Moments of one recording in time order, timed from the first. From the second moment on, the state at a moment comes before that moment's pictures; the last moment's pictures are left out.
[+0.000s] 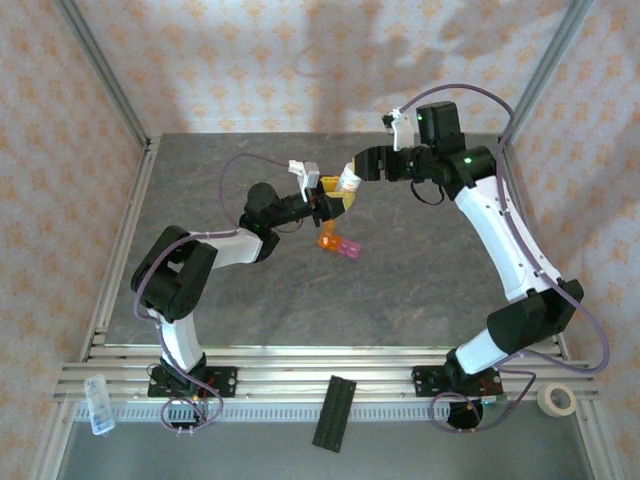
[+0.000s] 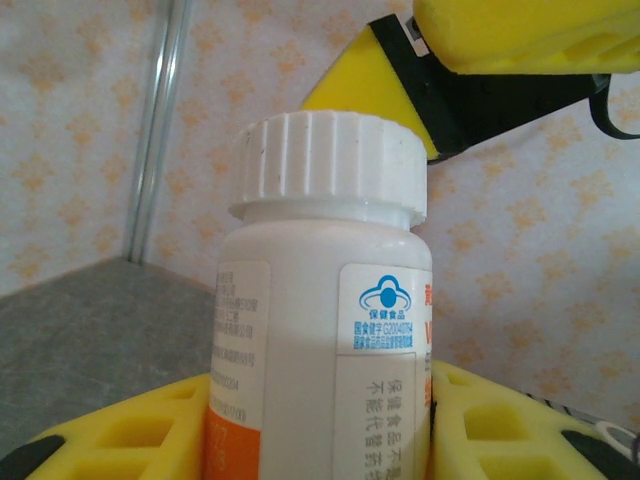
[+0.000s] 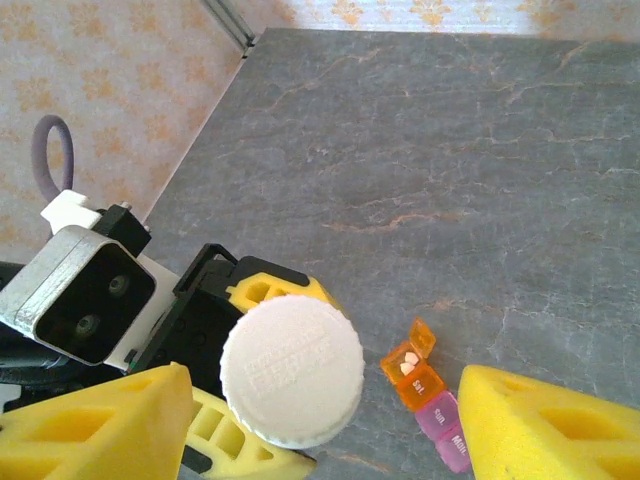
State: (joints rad) left arm -0.46 1.83 0.97 1.12 0.75 -0.45; right arm 0.34 1.54 1.72 -0.85 -0.49 0.20
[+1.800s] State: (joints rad) left arm -0.57 1.78 0.83 0.97 0.38 -0.09; right arm 0.49 1.53 1.40 -0.49 -0.12 0.72
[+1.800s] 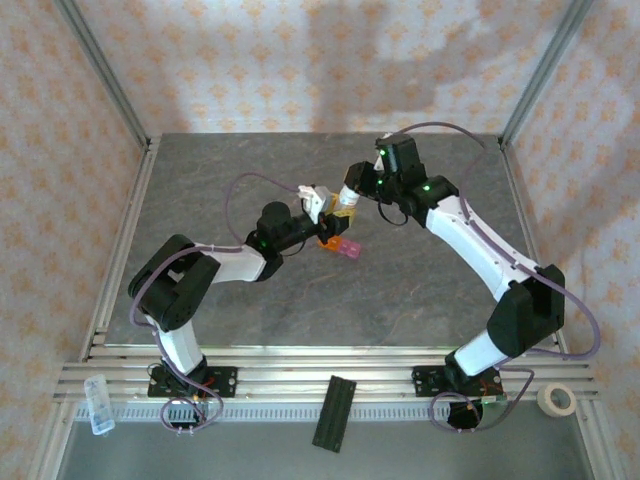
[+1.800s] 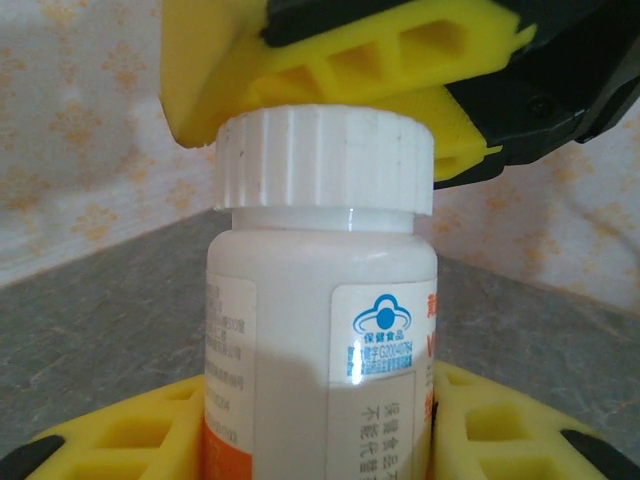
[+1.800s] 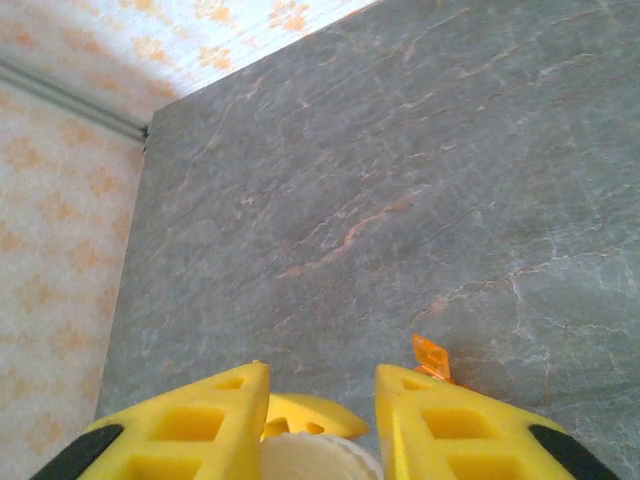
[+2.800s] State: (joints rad) left arm -0.49 1.84 0.99 1.11 0.76 -0.44; right arm 0.37 1.58 1.74 -0.87 -0.55 0.19
